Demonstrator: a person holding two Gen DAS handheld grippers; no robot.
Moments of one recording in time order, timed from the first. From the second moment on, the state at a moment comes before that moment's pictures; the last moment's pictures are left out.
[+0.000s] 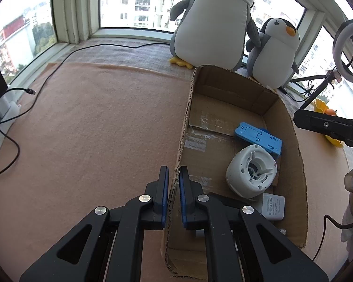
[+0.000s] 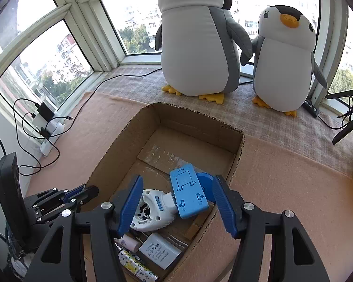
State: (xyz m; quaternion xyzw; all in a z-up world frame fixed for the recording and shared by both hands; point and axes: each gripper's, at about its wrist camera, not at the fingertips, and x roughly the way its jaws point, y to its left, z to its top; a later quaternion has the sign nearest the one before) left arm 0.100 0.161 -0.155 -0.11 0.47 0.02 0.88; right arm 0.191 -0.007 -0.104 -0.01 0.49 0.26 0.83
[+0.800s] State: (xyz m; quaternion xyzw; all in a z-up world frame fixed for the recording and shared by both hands) left arm 0.081 0.160 -0.125 -0.11 0.45 0.03 0.89; right arm 0.137 -0.104 -0.108 -0.01 0.54 0.23 0.81
